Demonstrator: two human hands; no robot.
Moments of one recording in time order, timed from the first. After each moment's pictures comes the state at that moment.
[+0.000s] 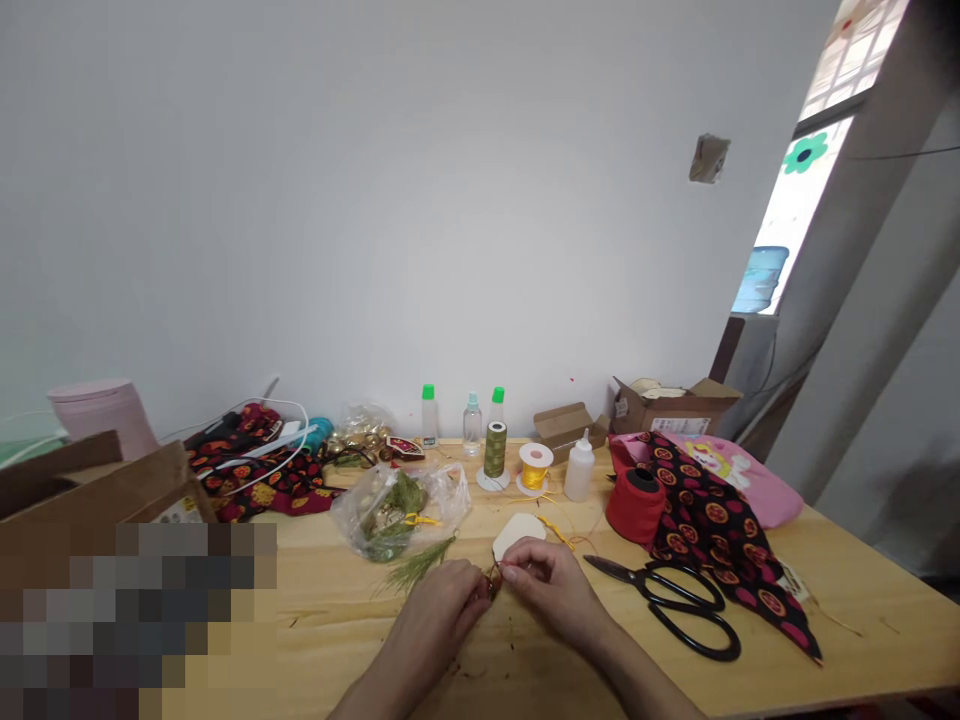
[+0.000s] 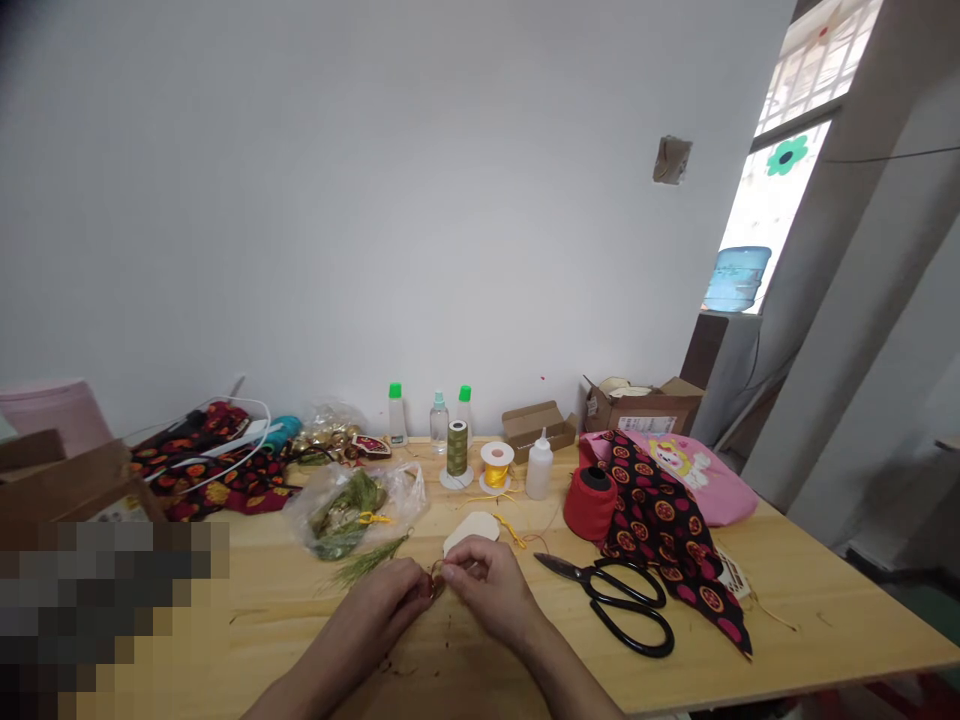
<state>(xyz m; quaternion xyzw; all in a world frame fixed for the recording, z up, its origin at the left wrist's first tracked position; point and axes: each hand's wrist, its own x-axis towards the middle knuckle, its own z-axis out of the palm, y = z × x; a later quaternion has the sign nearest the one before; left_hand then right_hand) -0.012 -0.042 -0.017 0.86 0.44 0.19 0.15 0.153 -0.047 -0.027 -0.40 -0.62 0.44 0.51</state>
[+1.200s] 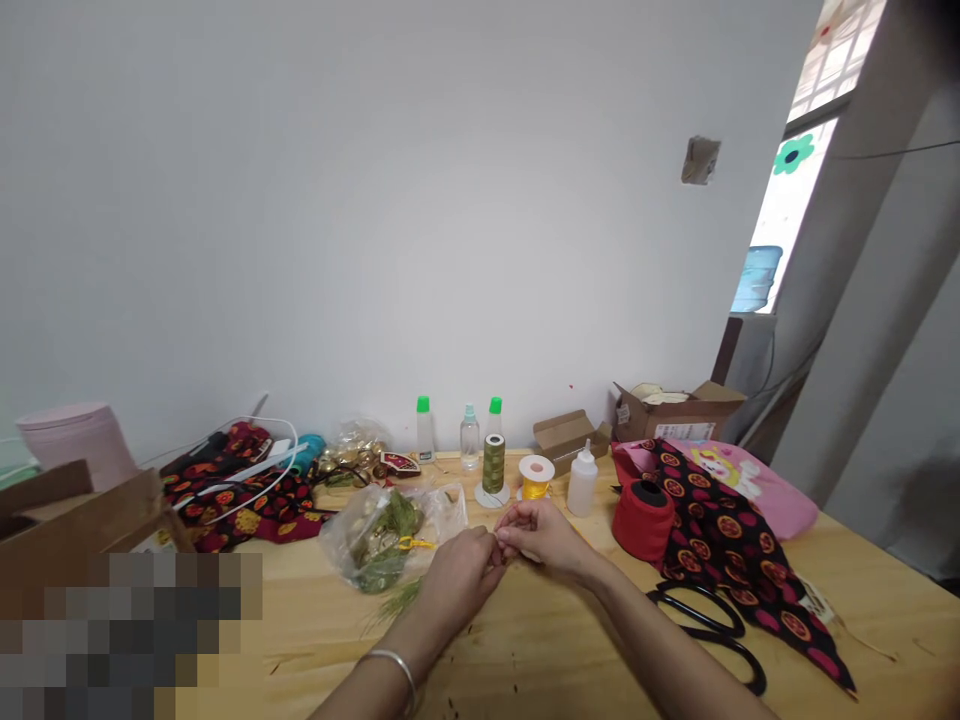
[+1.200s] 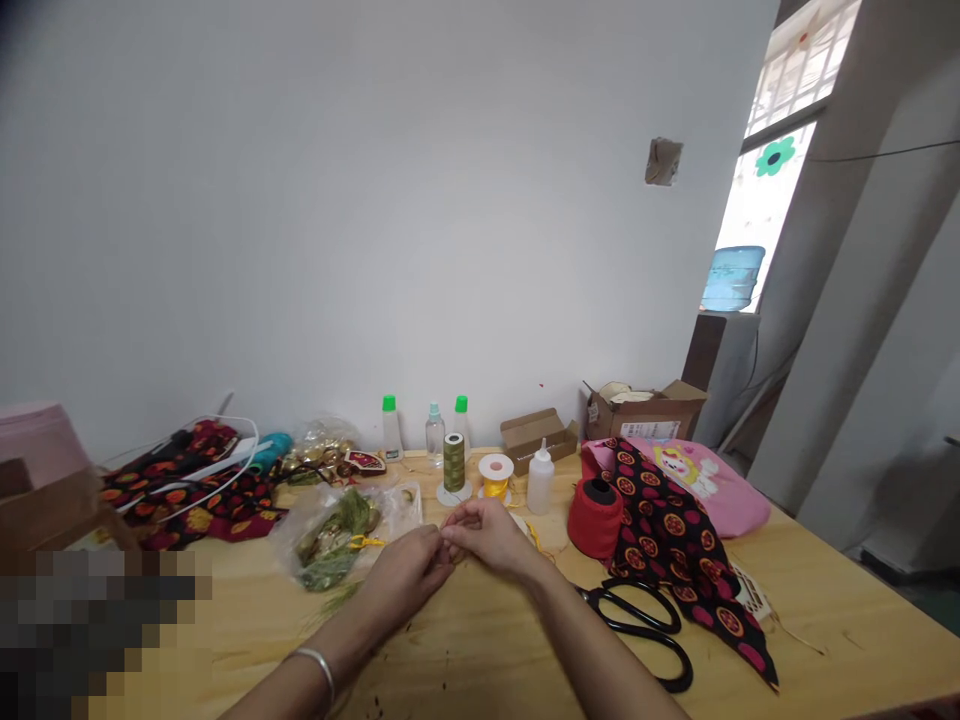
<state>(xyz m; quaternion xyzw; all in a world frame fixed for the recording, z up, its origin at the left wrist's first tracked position) 0.015 0.008 -0.011 0.87 0.44 0.17 0.10 0.164 0.017 -0.010 -0.36 -0.57 0.57 0.46</state>
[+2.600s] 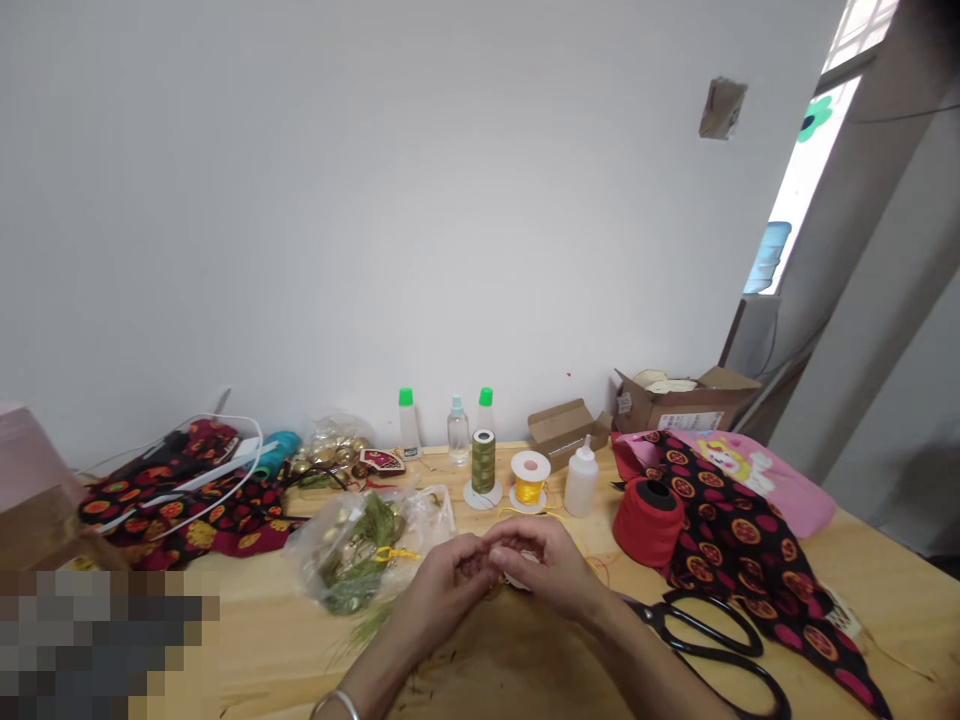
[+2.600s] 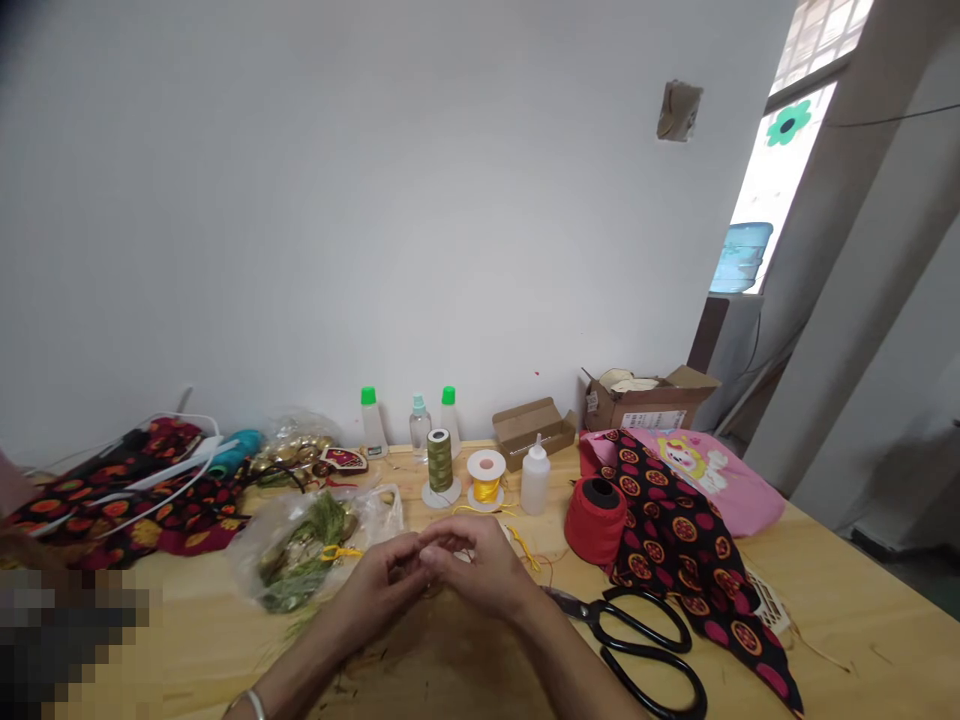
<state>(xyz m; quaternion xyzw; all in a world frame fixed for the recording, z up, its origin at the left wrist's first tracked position) 0.014 0.023 -0.023 0.77 0.35 0.34 0.42 0.170 0.000 -0.002 -0.37 -0.69 0.39 0.48</state>
